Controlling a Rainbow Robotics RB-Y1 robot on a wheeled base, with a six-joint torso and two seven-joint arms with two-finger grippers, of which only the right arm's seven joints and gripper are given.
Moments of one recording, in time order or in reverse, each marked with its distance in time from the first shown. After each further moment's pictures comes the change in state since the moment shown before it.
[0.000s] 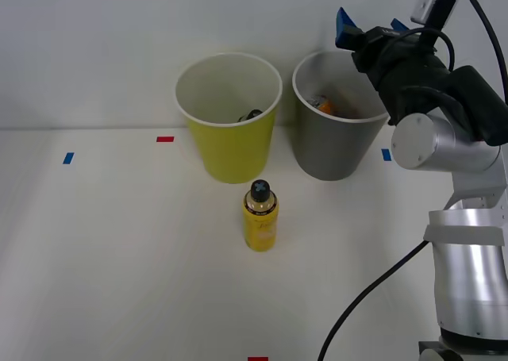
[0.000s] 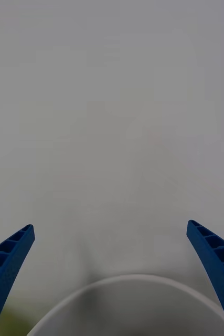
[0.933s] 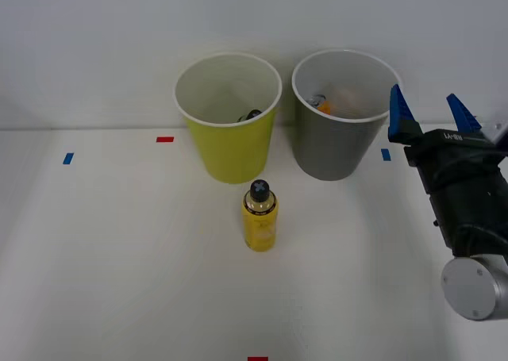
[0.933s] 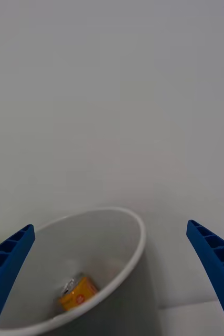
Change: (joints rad) arm 0.627 -0.180 0.164 -0.315 -0.189 -0.435 0.008
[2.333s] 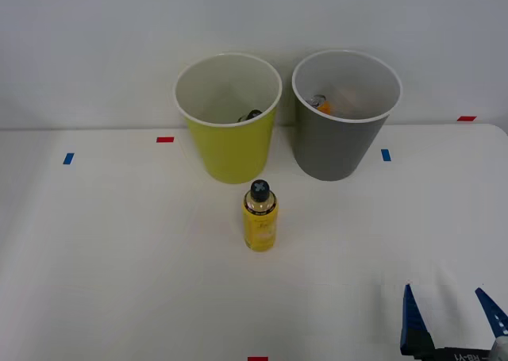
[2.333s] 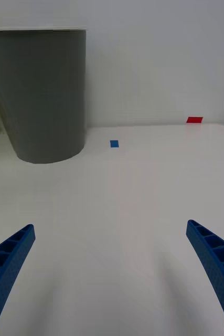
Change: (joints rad) arm 0.784 0.002 0.178 -0.010 0.320 -0.383 0.039
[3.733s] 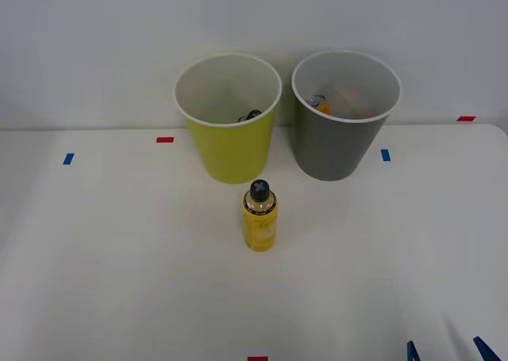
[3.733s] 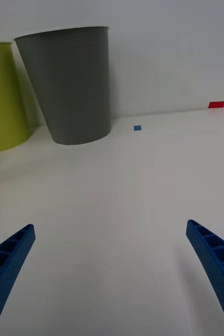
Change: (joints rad) arm -0.013 0.195 -0.267 0.361 0.698 -0.506 -0.692
